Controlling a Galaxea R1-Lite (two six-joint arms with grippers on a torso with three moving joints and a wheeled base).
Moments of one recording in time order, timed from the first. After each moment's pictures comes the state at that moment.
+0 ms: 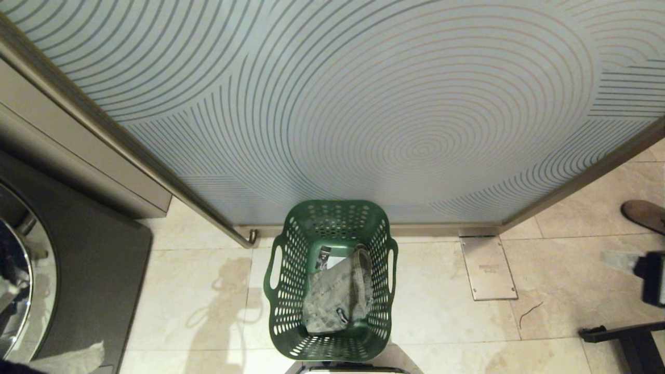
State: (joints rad) left arm -0.03 0.87 -0.52 0.27 -0.15 0.03; right arm 0.05 1.12 -0.73 0.06 0.06 0.08
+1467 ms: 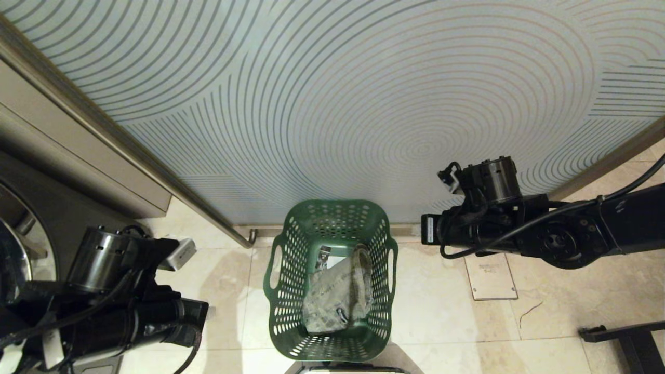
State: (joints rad) left arm -0.37 1.47 -0.57 -0.12 0.07 -0.08; right arm 0.40 1.91 -1.12 -0.25 0.02 0.31
